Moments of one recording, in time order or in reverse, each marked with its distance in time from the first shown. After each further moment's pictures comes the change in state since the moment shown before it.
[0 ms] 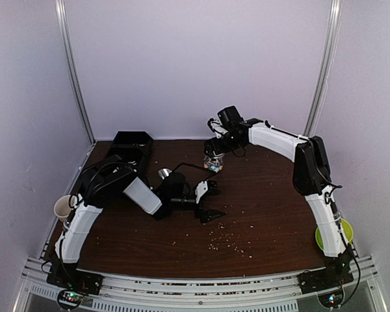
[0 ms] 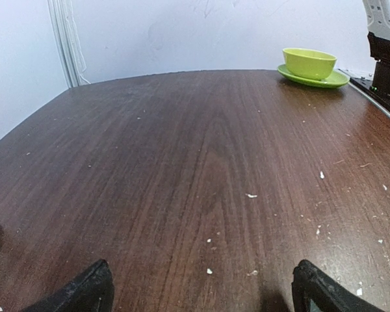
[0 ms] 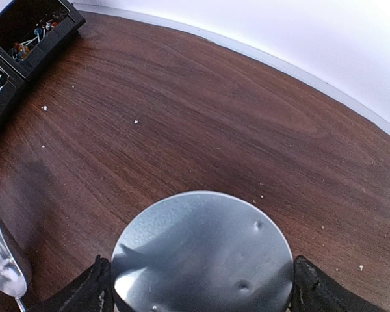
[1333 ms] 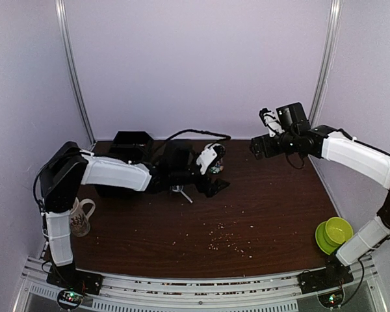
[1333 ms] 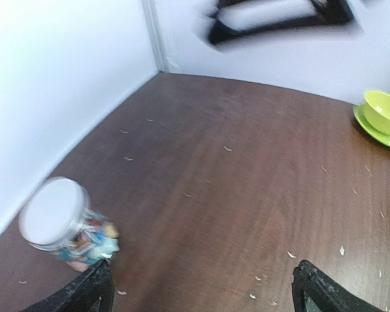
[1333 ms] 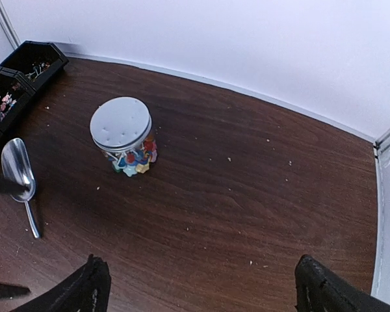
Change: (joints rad) left arm -0.072 -0.414 0.092 -0.628 -0.441 -0.054; right arm -0.064 -0.935 -0.943 0.181 0.162 0.002
